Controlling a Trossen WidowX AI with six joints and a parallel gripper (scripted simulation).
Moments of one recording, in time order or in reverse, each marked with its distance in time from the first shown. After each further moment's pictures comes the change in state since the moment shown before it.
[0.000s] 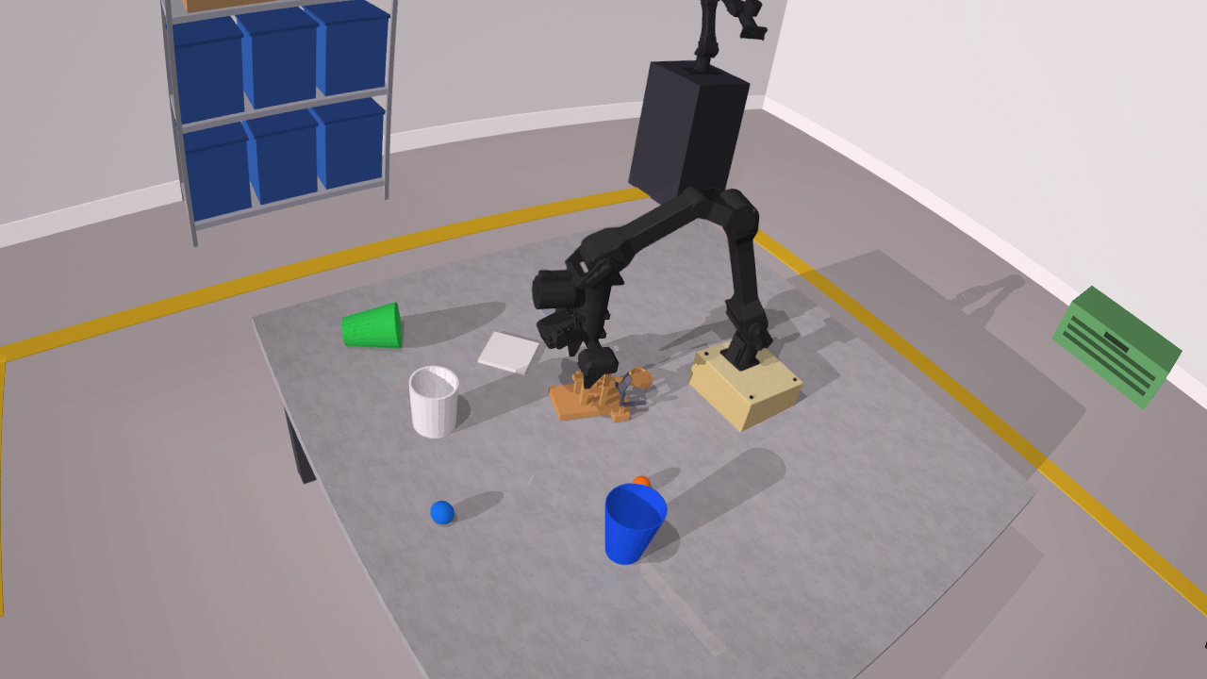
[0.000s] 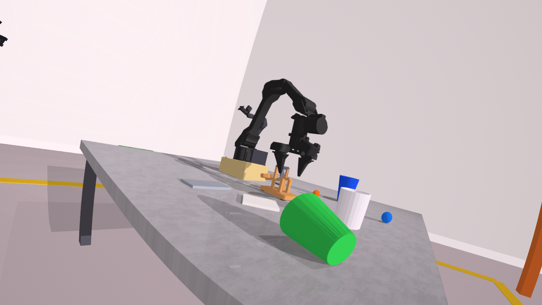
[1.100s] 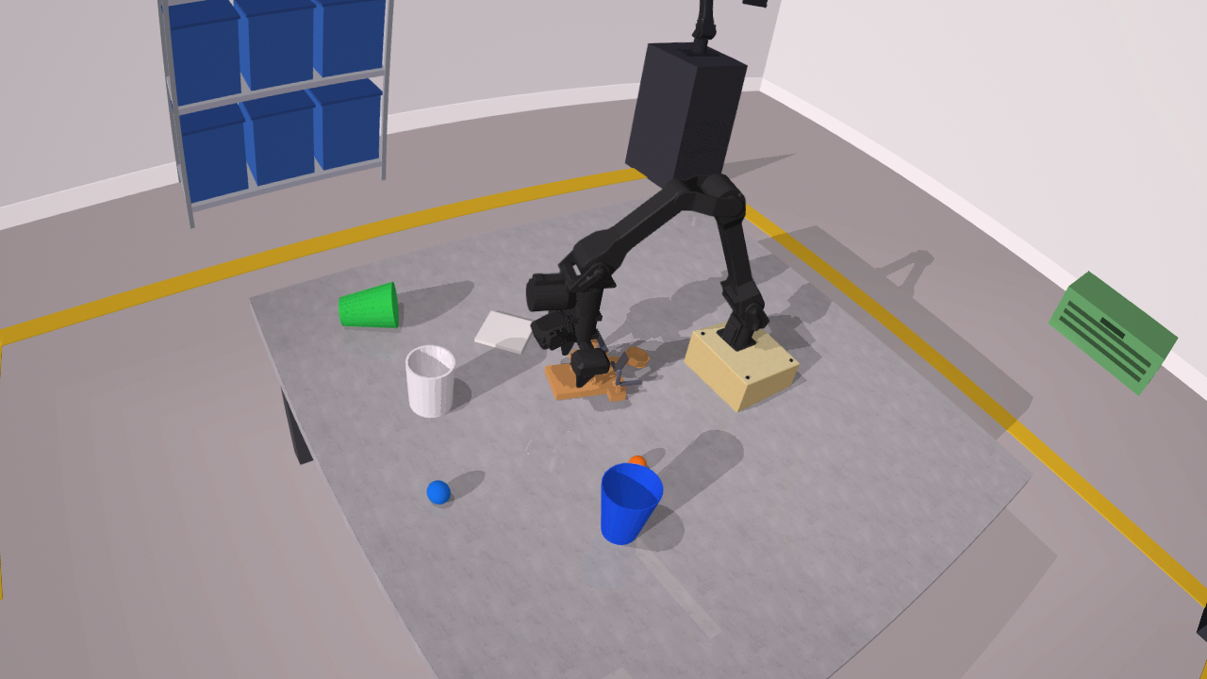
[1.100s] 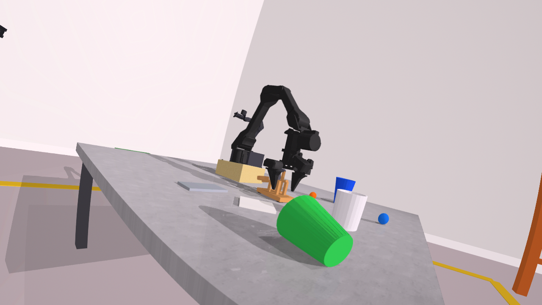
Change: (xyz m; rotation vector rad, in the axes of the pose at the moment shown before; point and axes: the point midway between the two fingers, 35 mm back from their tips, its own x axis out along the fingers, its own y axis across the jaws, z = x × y) arm 0.049 0.000 0.000 -0.002 -0.004 0.000
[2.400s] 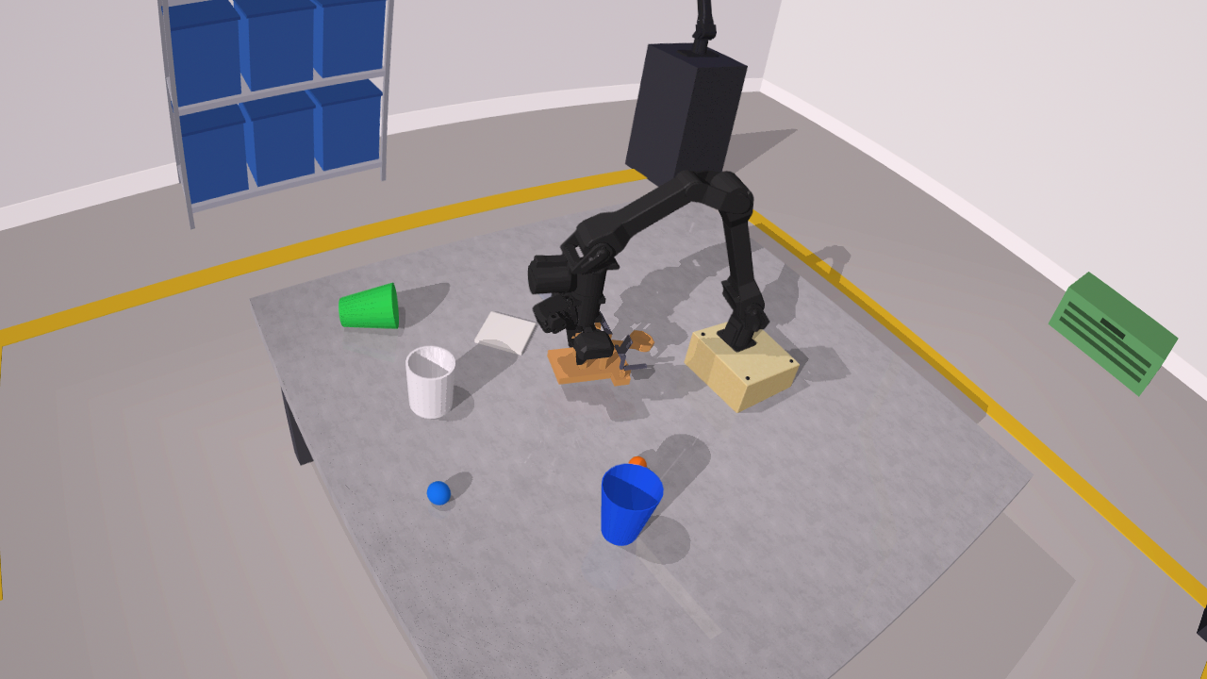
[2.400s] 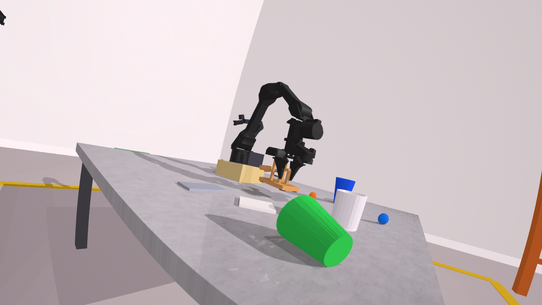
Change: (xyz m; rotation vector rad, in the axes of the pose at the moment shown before) arm -0.041 0.000 0.000 0.003 0.009 -0.001
